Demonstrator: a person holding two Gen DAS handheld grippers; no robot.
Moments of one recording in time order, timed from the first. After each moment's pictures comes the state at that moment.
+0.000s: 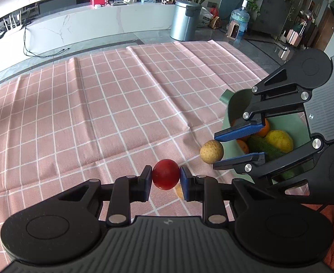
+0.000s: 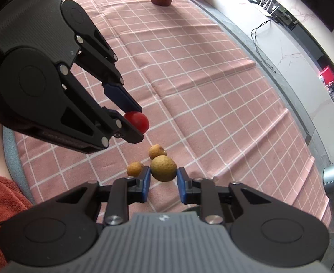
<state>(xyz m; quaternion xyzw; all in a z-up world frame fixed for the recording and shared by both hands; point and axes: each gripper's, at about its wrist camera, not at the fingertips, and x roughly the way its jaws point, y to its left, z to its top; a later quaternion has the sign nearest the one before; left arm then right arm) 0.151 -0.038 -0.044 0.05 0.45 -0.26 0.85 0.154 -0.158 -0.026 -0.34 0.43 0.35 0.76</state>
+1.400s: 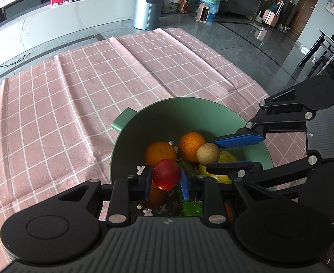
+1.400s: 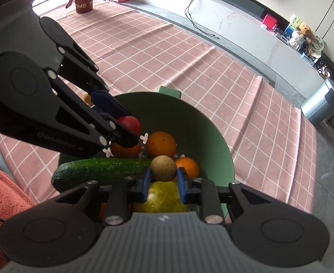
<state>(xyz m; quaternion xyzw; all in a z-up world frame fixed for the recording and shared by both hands) 0.169 -0.181 -0.063 0.08 0.48 -0.32 0.82 0.136 -0.314 -0.035 -0.21 0.46 0.23 0.83</state>
